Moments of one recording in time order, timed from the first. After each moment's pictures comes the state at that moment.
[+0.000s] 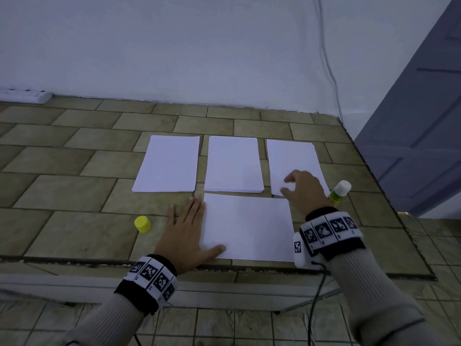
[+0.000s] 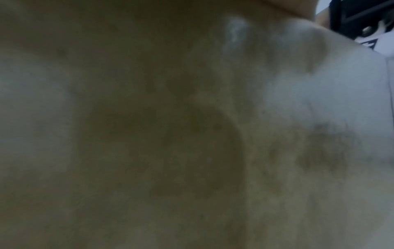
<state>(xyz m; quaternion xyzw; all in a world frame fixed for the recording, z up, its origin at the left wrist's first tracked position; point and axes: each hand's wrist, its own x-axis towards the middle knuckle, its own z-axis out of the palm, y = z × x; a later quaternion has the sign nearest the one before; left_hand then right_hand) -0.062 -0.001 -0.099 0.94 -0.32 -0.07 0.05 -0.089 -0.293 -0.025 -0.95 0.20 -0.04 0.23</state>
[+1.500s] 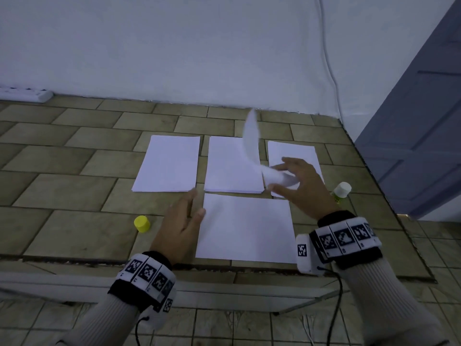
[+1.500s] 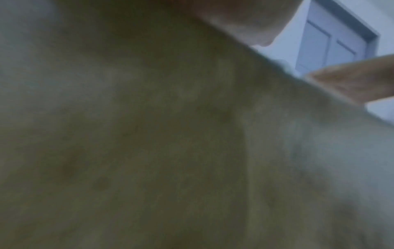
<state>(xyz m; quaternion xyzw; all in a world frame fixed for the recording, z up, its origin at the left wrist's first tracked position) -0.061 0.000 -0.081 0.85 -0.20 -0.05 0.48 -0.103 -0.289 -0.002 -0.93 0.06 -0.12 0.34</state>
